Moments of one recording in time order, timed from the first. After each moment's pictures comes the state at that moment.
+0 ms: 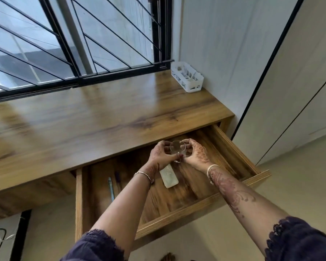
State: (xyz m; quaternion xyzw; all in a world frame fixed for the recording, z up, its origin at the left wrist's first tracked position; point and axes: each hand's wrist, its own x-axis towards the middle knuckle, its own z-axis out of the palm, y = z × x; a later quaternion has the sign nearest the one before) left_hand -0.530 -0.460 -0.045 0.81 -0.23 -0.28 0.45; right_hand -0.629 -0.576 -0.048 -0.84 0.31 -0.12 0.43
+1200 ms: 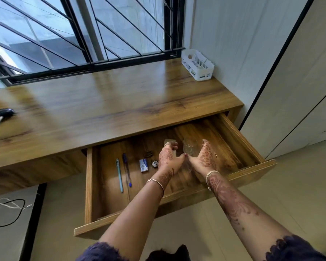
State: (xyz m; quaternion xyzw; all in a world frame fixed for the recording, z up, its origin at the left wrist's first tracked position) left_hand -0.597 -0.444 -0.060 0.86 -0.15 -0.21 0.44; right_hand -0.664 -0.544 -0.082 -0.80 0.45 -0.12 0.38
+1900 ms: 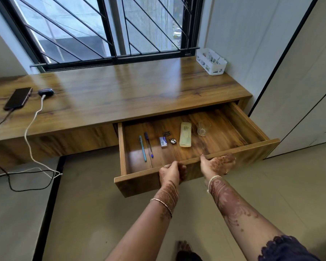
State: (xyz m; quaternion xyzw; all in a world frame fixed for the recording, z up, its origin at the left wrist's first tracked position) left_hand -0.696 -0.306 -0.066 0.59 0.20 -0.33 0.71; right_hand -0.725 -0.428 -0.101 -0.63 0.61 -0.17 0.45
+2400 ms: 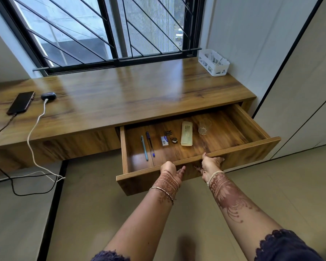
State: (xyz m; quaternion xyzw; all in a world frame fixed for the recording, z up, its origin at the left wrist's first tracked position) left_hand -0.659 -0.314 -0.060 0.45 0.34 -0.37 0.74; right_hand -0.698 -0.426 -0.094 -0.38 0.55 -0.21 0.71
